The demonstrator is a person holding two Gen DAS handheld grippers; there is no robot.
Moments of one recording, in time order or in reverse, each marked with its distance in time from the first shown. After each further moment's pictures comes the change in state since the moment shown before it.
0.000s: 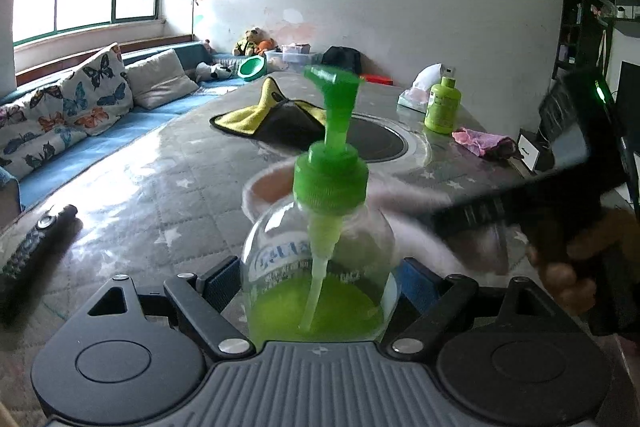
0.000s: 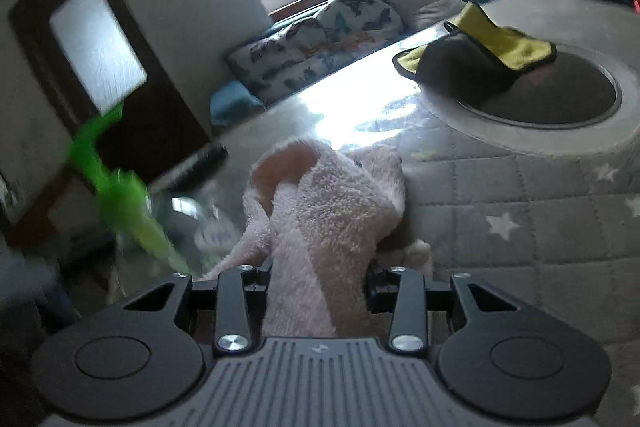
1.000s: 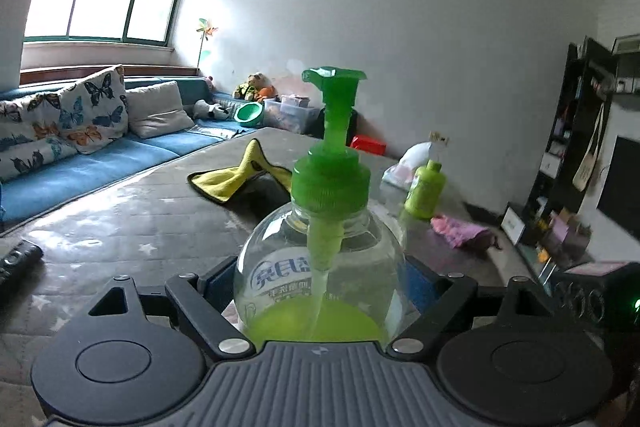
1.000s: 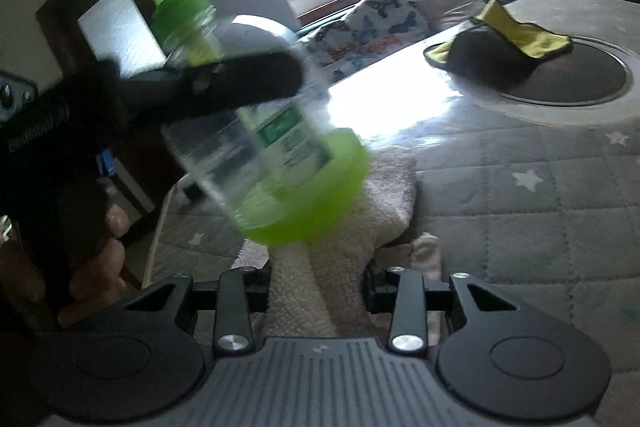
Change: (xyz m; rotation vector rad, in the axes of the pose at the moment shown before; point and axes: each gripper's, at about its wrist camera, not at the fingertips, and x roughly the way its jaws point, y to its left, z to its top) left arm 0.003 -0.019 0.041 -0.121 -0.161 -0.038; right arm -0.031 0.017 -0.035 0.049 -0.030 0.099
